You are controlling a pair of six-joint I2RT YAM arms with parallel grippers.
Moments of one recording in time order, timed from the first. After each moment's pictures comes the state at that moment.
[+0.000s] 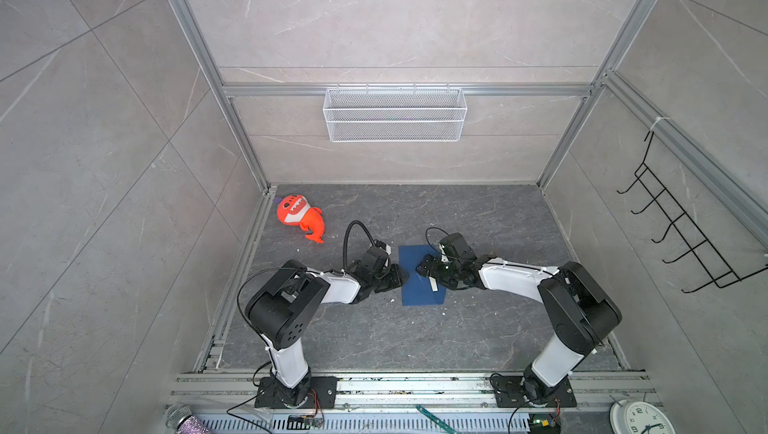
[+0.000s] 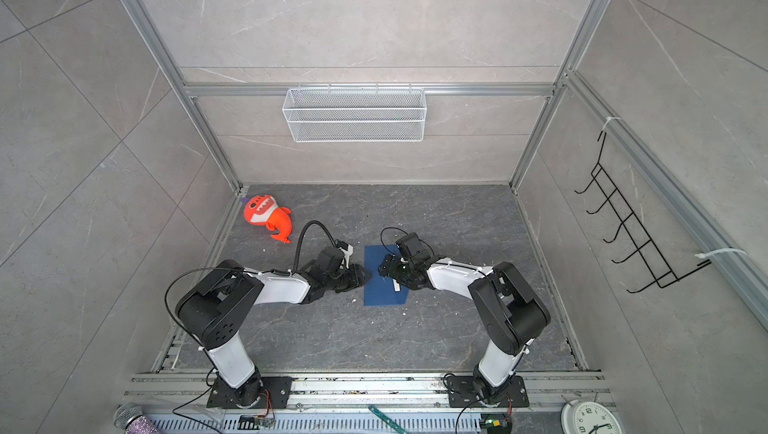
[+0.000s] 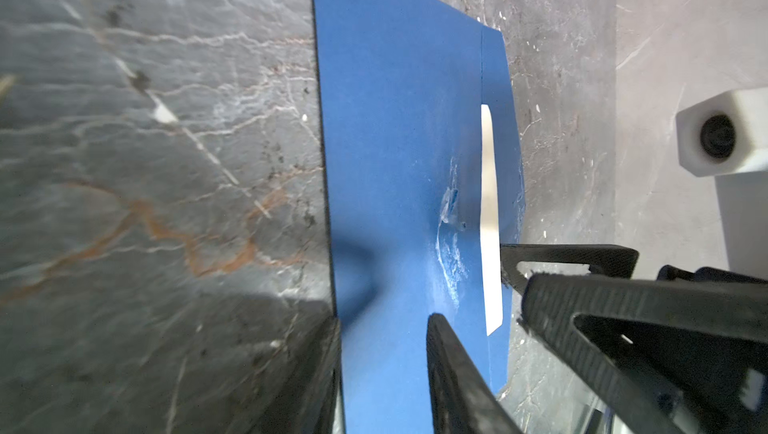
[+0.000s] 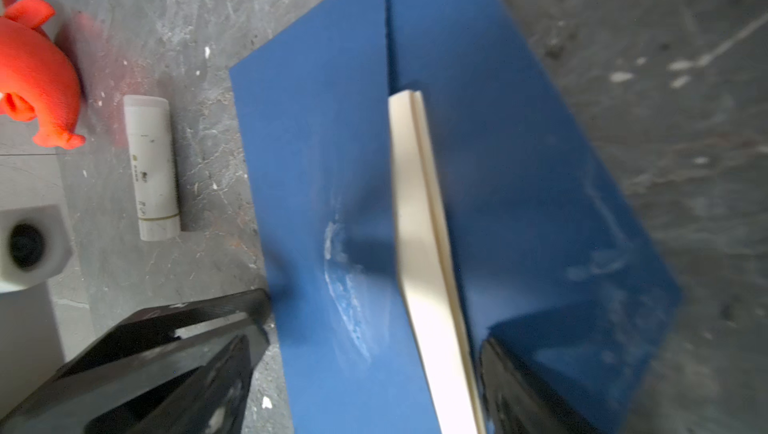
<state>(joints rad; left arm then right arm) -0.67 1.78 0.74 0.30 0.29 -0.85 0.57 1.71 0.89 -0.12 -0.21 0.86</state>
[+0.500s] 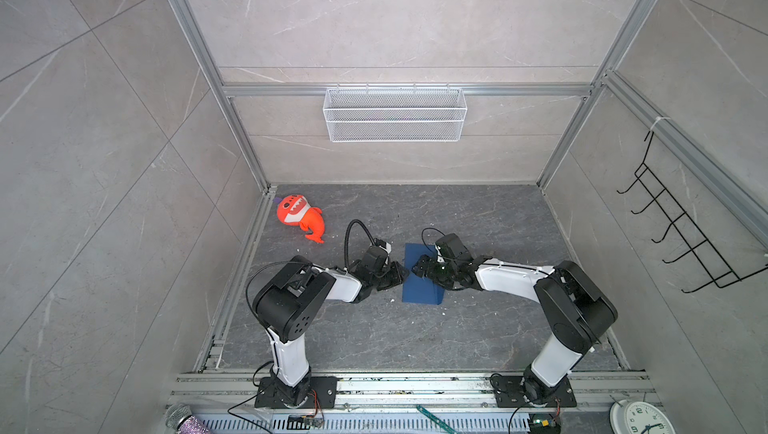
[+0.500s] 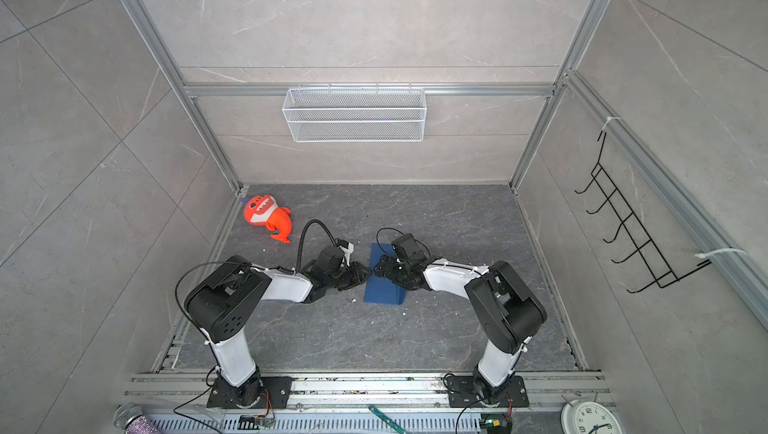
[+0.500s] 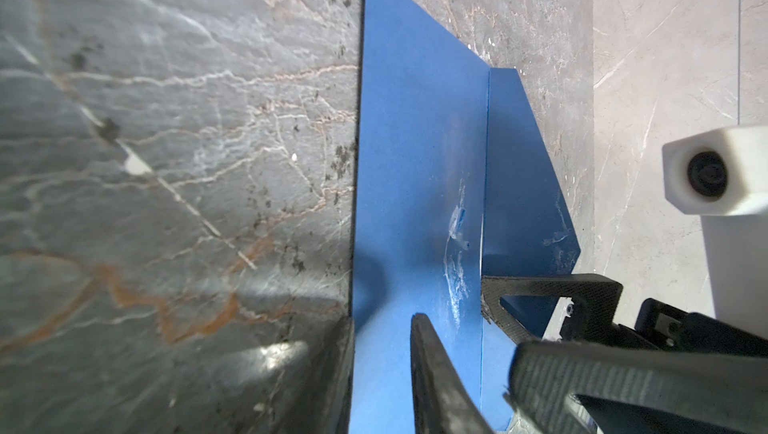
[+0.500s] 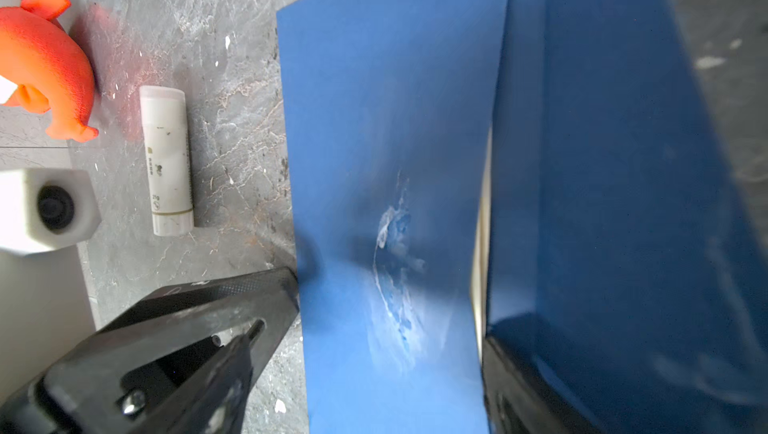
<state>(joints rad) -0.66 1.83 0.75 0.40 0.30 -0.88 0.60 1.73 0.90 -0.09 -0.20 0.87</state>
